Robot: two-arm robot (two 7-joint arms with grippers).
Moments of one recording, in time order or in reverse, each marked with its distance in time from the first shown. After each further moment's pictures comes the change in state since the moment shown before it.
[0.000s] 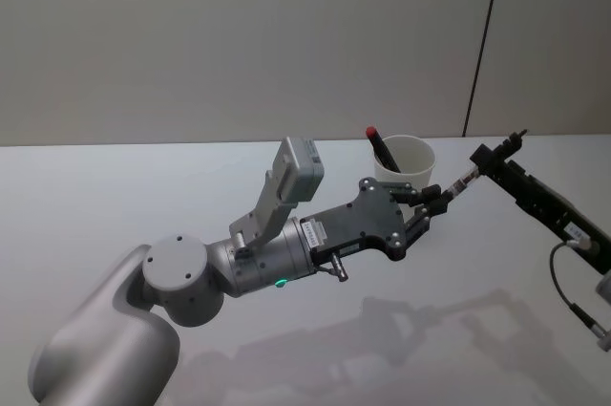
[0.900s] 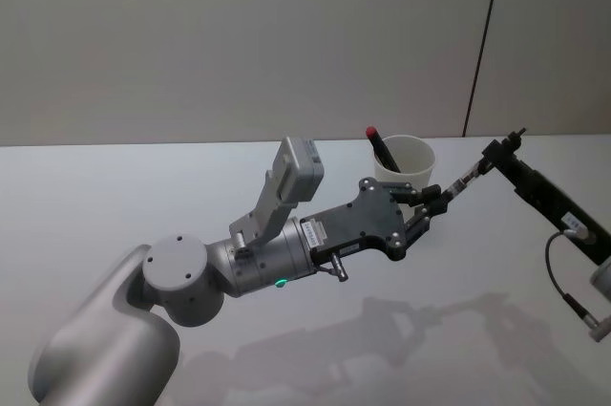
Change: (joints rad) left arm 0.000 0.000 0.000 0.000 0.000 0.000 0.000; right arm 0.019 0.002 -0.022 0.016 0.048 -0.037 -0.025
